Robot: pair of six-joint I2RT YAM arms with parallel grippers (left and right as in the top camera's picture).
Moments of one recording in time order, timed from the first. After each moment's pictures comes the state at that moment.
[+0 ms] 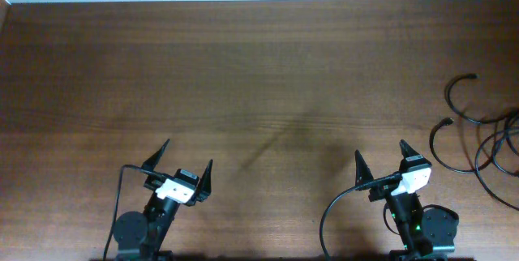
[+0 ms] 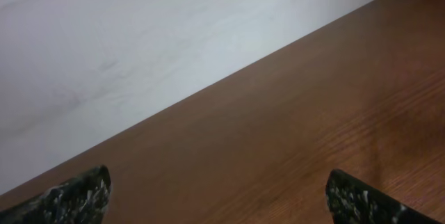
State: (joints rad) left arm 0.04 0.01 0.01 -0.05 0.39 0.40; right arm 0.01 0.01 0.01 -0.05 -0.23 0.03
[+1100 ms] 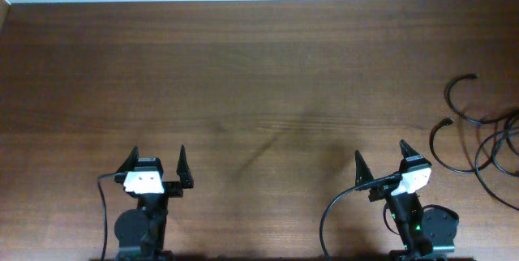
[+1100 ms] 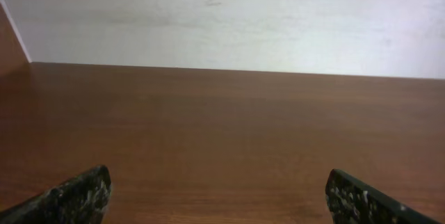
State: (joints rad) left arm 0.04 0.02 0.01 -0.08 0.01 -0.02; right arm 0.01 0.01 0.01 -0.05 -0.23 0.03
